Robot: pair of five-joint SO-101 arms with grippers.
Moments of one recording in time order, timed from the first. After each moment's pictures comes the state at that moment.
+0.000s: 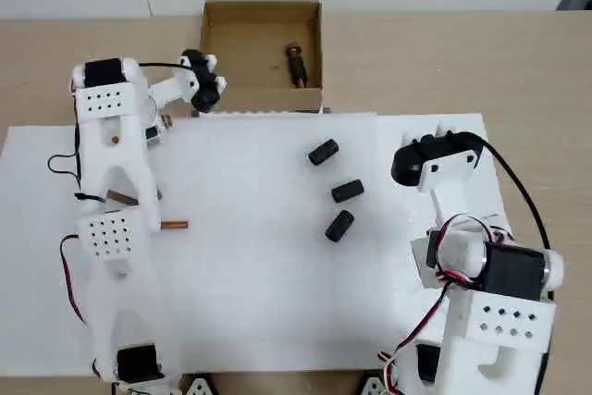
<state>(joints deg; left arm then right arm) -13.2 58.2 -63.3 98.5 -69.8 6.9 -53.5 34.2 96.1 24.2</state>
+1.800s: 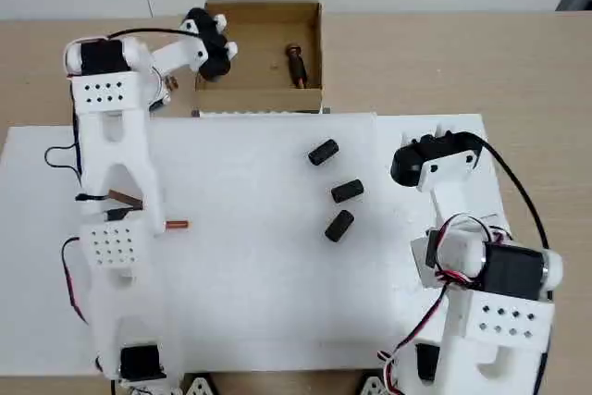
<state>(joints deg) -9.3 45.8 -66.0 99.3 -65.7 6.9 -53.5 34.2 96.1 24.2</state>
